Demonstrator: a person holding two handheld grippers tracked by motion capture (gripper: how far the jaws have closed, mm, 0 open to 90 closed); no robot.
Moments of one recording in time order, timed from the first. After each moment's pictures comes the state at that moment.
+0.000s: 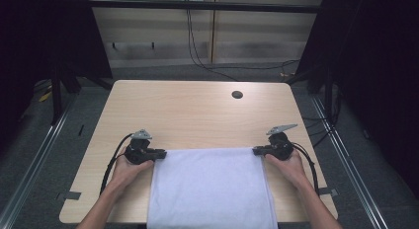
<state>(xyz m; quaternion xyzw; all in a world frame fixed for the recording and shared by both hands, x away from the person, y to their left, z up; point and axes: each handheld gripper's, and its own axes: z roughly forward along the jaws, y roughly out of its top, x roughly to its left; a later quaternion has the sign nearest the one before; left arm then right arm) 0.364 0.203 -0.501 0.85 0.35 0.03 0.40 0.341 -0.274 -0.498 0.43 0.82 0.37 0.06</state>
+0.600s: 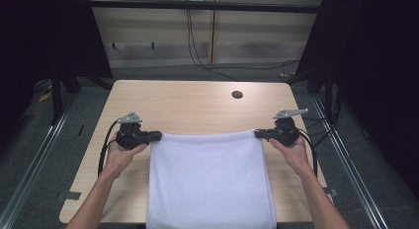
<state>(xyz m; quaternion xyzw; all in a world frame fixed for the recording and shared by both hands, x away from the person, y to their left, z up) 0.385 0.216 -0.444 0.81 0.35 0.07 0.46 0.355 -0.277 -0.439 0.42 0.80 0.43 0.10</state>
